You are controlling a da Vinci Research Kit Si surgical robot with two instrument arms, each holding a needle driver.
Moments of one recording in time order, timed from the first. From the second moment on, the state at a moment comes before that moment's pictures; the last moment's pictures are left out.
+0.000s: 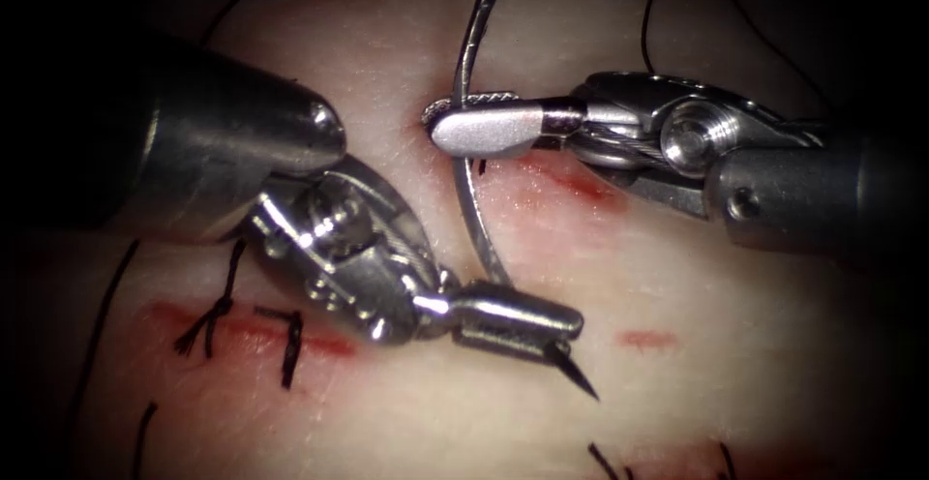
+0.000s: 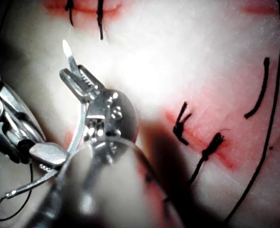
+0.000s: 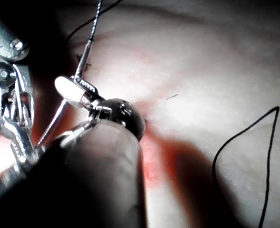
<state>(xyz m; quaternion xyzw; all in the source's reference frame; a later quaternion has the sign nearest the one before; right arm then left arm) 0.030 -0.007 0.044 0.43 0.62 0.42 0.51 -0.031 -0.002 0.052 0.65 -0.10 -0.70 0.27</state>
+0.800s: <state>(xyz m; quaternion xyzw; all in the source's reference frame) 0.025 -0.006 0.043 0.27 0.51 0.58 0.58 -0.030 0.000 0.054 0.58 -0.16 -0.79 0.11</state>
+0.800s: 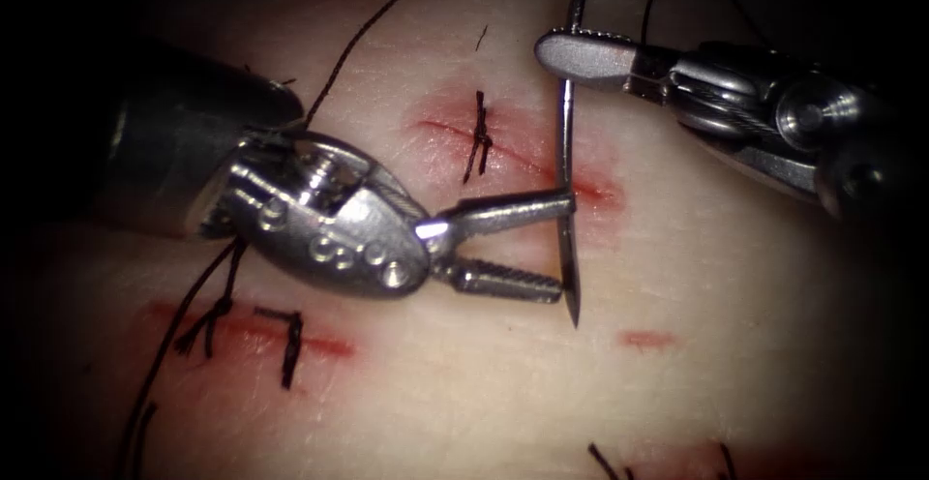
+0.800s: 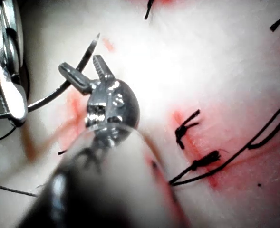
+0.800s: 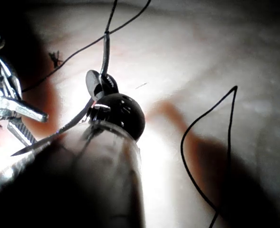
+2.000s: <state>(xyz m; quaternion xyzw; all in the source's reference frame) 0.027 -0.007 0.042 0.31 0.51 0.58 0.55 -0.030 -0.001 0.056 0.62 -0.16 -0.75 0.16</state>
